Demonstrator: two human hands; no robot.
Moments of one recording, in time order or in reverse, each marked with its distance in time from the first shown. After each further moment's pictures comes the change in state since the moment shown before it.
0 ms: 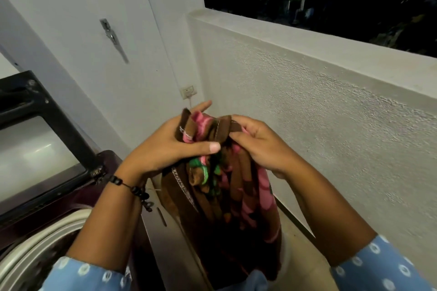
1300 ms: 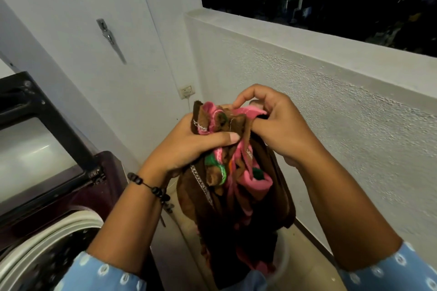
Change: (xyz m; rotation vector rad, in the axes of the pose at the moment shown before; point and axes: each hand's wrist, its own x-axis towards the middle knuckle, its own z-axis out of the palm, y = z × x) left_hand 0.010 0.014 0.026 -0.280 0.011 0.059; right_hand -0.001 -0.039 -0.007 -0.087 0.222 -0.136
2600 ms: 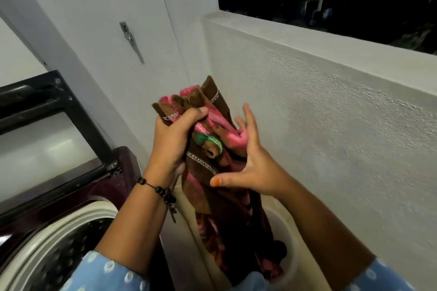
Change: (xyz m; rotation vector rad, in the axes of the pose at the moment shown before) left_hand -0.013 -0.008 0.000 -0.319 0.649 0.172; right_hand -0.032 0.056 0.036 -0.089 -0.240 0.122
